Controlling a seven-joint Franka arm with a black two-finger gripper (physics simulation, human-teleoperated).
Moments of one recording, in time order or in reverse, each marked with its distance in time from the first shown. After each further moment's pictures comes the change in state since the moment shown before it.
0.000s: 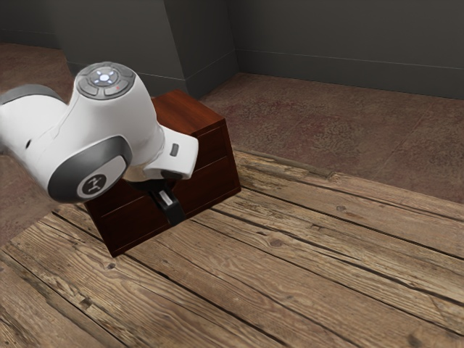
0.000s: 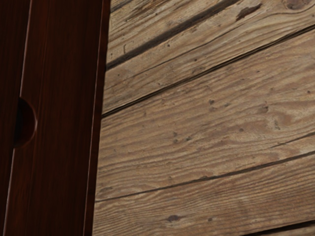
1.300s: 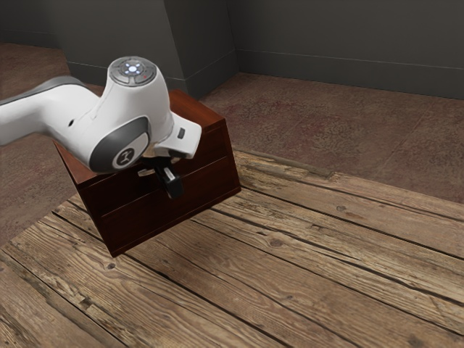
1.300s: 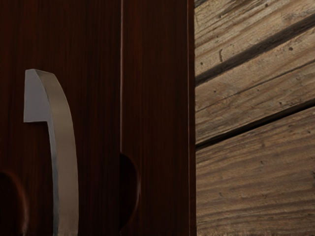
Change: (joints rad) arm 0.110 0.282 0.031 0.234 0.056 0.066 0.135
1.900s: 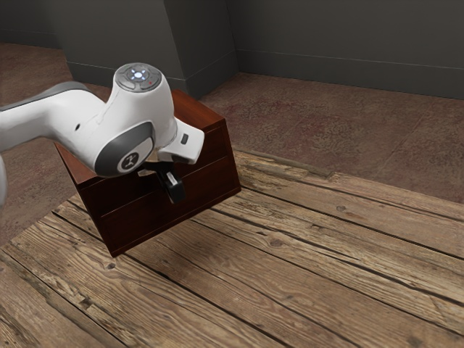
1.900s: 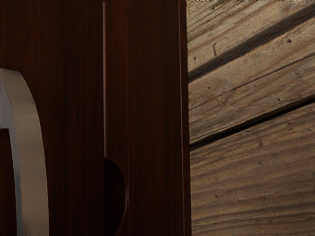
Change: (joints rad) arm 0.007 0.024 -0.006 0.000 0.000 0.008 0.010
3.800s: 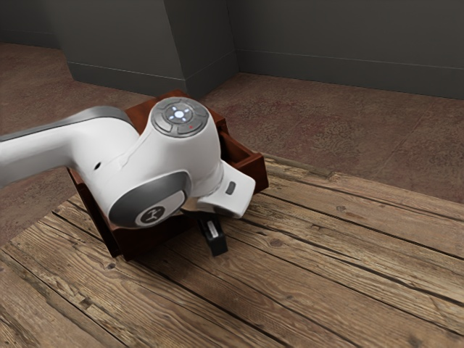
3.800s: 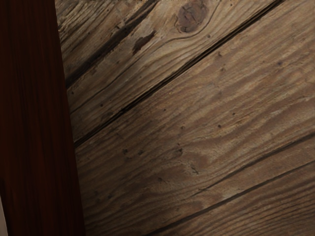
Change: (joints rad) arm -0.030 -0.190 -0.245 -0.220 -0.036 -0.043 -0.105
